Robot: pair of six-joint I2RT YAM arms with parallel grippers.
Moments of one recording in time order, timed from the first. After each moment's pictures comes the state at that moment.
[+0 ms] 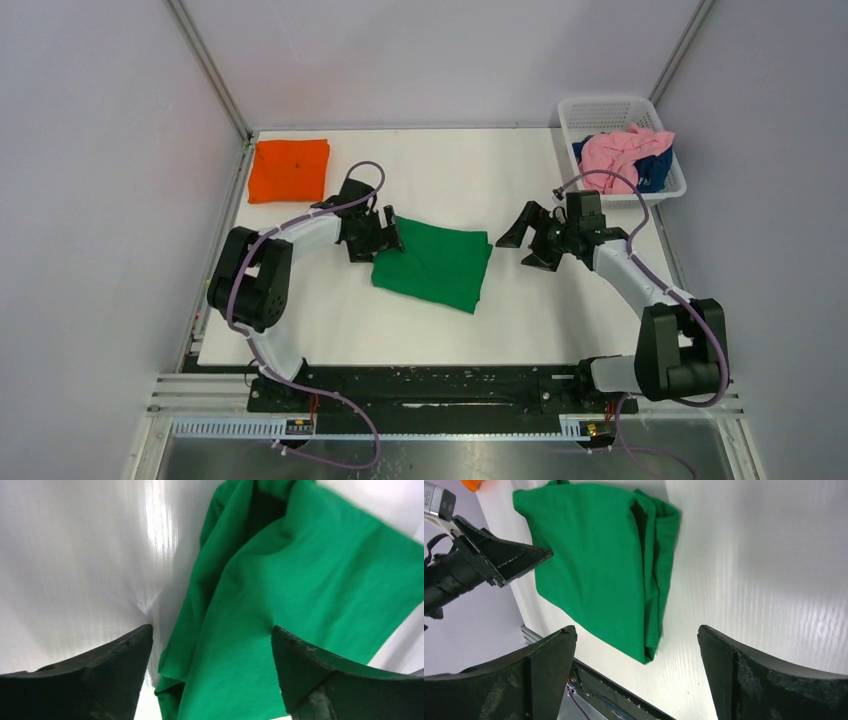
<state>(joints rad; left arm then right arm) -0.34 1.74 1.07 -0.39 0.21 -0.60 0.13 1.38 0.82 -0.34 -0.51 0.65</state>
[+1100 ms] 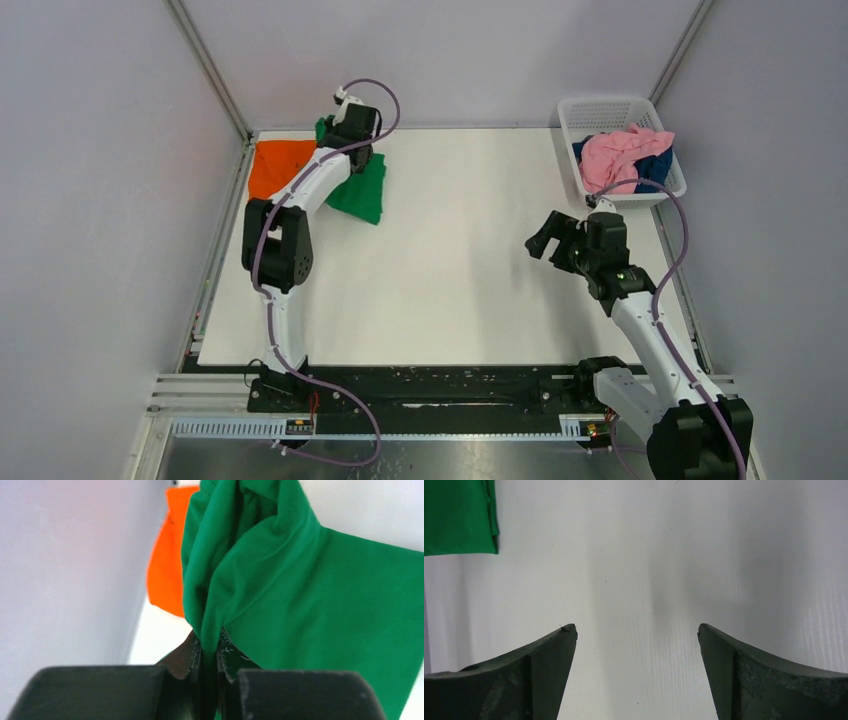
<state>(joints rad) -0.31 2.08 1.79 -0.50 -0.80 -0.03 0.13 0.93 0.63 -0.34 -0.15 0.51</state>
